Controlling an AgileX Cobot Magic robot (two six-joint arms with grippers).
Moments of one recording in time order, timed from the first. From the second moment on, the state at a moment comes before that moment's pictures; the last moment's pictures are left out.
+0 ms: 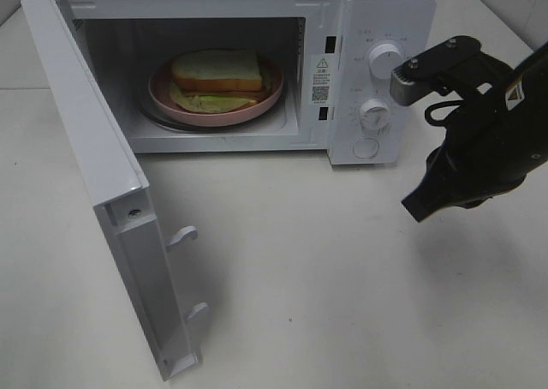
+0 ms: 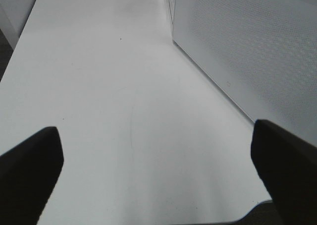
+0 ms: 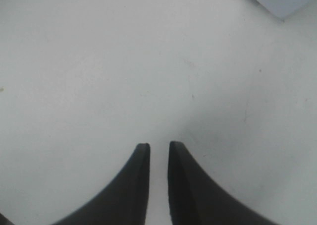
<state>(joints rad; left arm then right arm) 0.00 0.00 -0.52 -0.07 1.08 0.04 0.42 1.40 -0.81 -0.01 0.57 -0.30</state>
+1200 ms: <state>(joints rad) 0.00 0.00 -0.52 -0.07 1.08 0.04 0.42 1.40 -0.81 -0.02 0.52 -1.14</state>
